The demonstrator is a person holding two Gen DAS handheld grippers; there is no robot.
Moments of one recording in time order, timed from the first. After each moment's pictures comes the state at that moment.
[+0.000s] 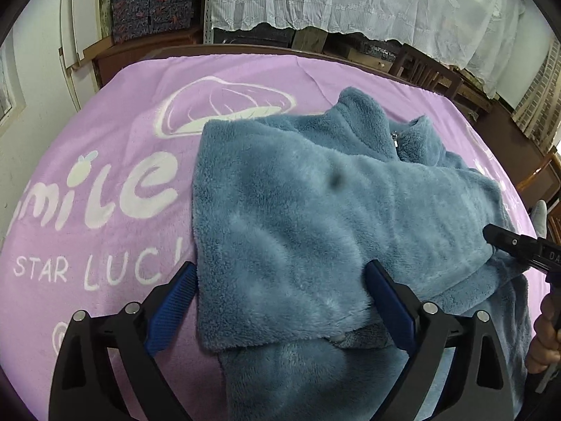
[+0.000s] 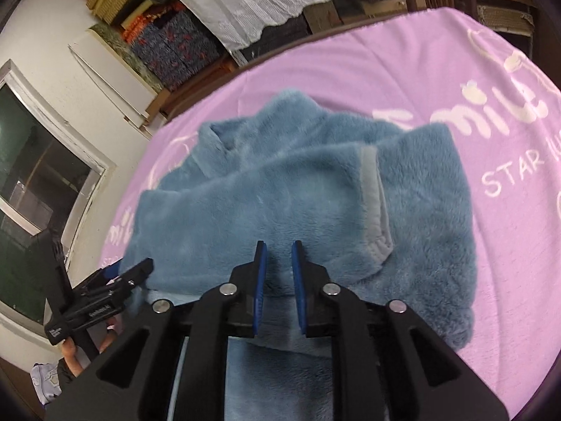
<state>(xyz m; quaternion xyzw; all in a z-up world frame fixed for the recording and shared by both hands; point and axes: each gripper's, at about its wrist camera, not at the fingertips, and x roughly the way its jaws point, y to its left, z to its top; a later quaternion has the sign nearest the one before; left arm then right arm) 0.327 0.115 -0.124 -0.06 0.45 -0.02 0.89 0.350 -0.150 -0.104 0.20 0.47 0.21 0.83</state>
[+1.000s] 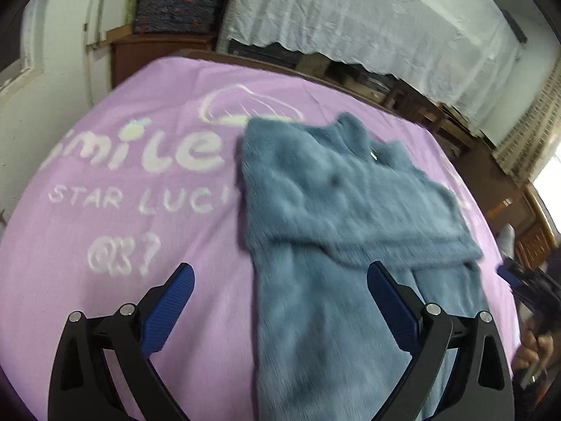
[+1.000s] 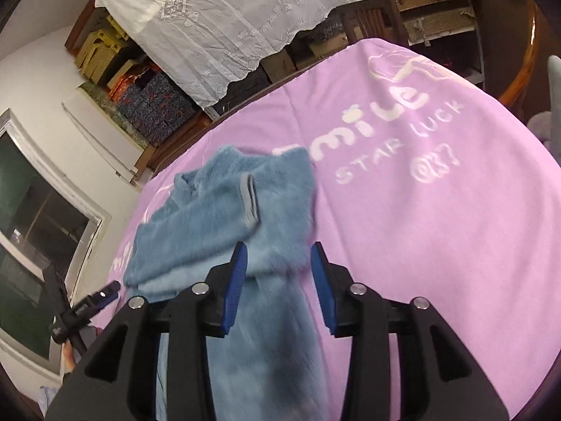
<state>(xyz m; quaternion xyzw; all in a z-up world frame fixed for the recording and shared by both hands) 0.236 0.150 -0.097 -0.14 0.41 -0.05 0.90 0.250 -0.271 -0.090 0.27 0.39 0.16 0.86</state>
